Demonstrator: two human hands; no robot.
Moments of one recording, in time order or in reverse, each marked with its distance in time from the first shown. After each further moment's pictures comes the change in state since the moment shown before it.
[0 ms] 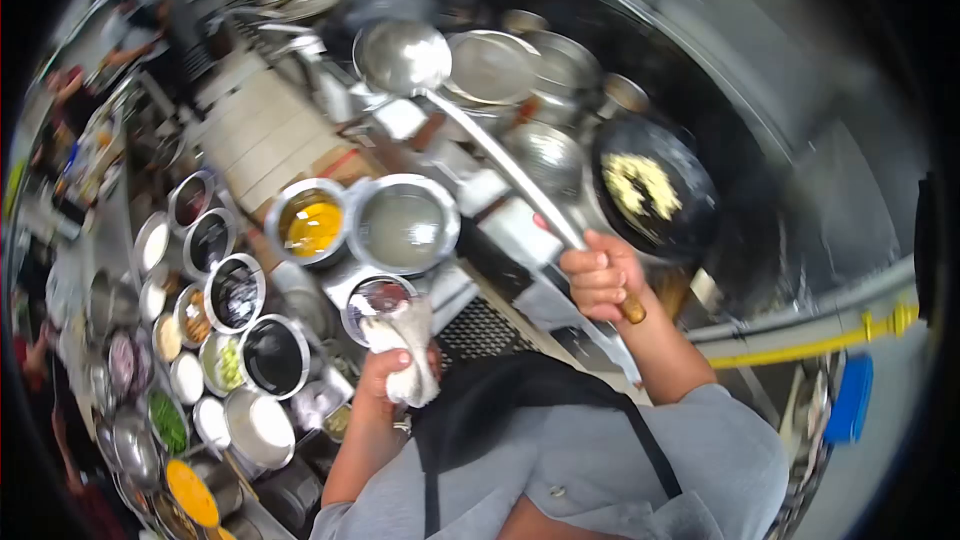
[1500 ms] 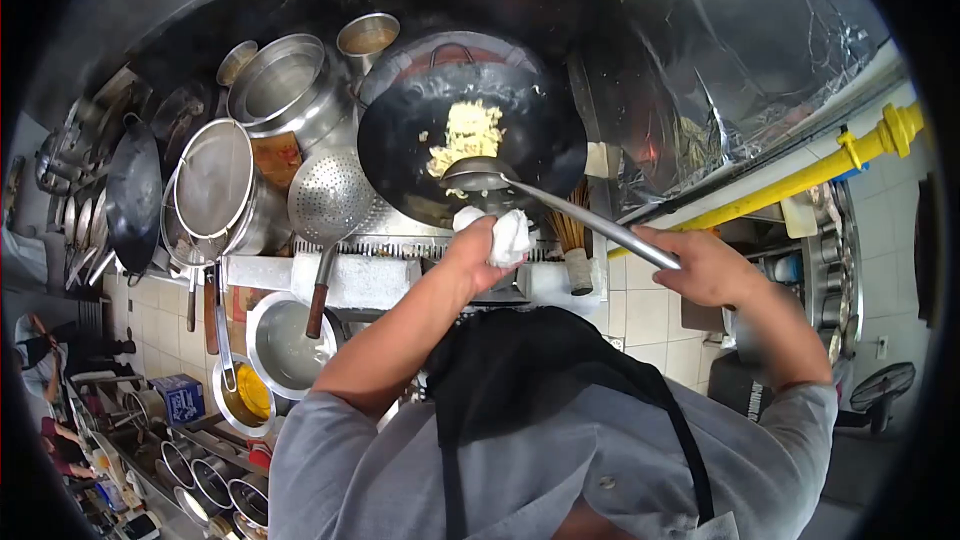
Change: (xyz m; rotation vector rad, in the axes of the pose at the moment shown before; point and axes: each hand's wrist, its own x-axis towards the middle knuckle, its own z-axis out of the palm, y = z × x) left_hand 0.357 -0.226 0.243 0.419 0.052 -0.949; right_hand -0.316 -0.004 0.112 -1.983 1.651 0.057
